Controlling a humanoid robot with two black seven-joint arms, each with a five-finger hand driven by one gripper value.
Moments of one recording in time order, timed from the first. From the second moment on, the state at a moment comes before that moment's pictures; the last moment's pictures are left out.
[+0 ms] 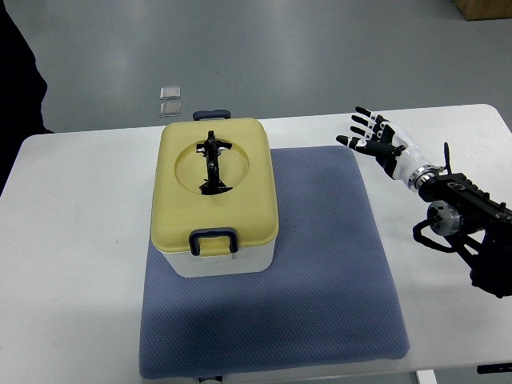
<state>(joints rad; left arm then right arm) -0.07 0.00 -0.02 -0.11 0.02 -0.09 0.05 0.63 -0.24 0.80 0.76 -0.49 0.06 0.24</state>
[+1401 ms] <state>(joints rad) -0.07 0.00 -0.02 -0.11 0.02 -0.09 0.05 0.65 -0.26 0.80 0.76 -0.49 0.06 0.23</state>
